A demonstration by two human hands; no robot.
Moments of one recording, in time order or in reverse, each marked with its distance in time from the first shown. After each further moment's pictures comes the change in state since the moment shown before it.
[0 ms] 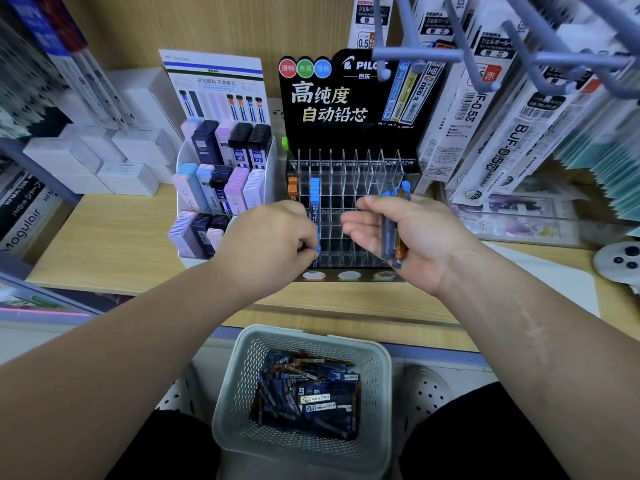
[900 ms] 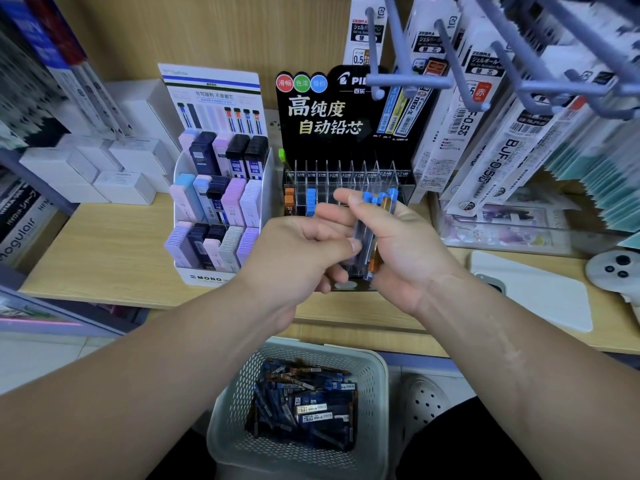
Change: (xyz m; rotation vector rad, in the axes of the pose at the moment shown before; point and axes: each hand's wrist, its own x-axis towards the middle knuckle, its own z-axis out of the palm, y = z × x) left_hand 0.011 0.067 -0.010 -1.122 0.022 -0.798; right_hand -0.009 0.008 0.015 0.073 -0.165 -0.105
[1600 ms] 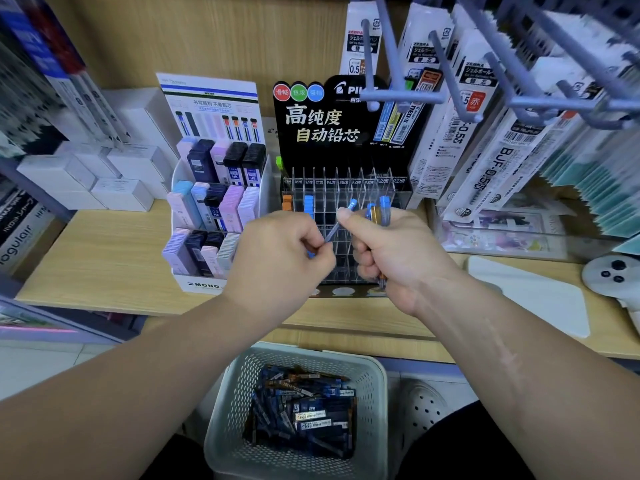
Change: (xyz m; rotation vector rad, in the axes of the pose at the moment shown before) left_hand 0.014 -0.016 -0.018 0.734 0.311 0.668; right_hand 0.011 0.003 -0.008 -0.332 0.159 -0.049
